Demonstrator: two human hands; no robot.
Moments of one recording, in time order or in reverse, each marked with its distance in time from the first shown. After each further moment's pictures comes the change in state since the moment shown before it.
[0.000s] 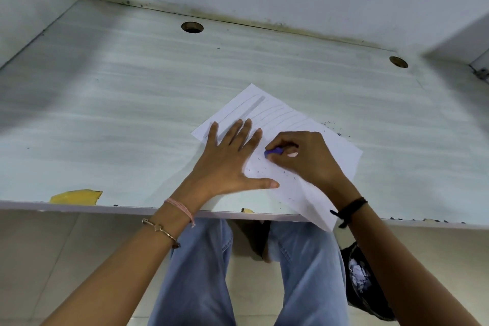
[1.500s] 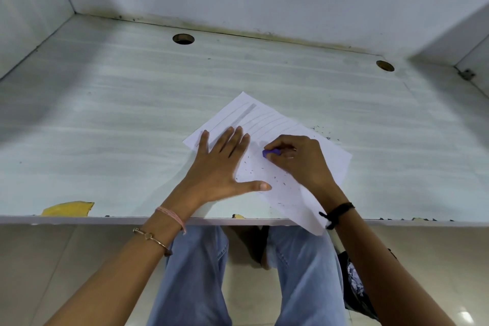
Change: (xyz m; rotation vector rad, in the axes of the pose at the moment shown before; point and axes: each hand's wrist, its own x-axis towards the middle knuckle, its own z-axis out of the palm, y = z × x) left_hand -0.002 0.004 -0.005 -0.053 -0.016 -0.021; right_hand 0.000 0.019 0.002 0.077 0.165 0.093
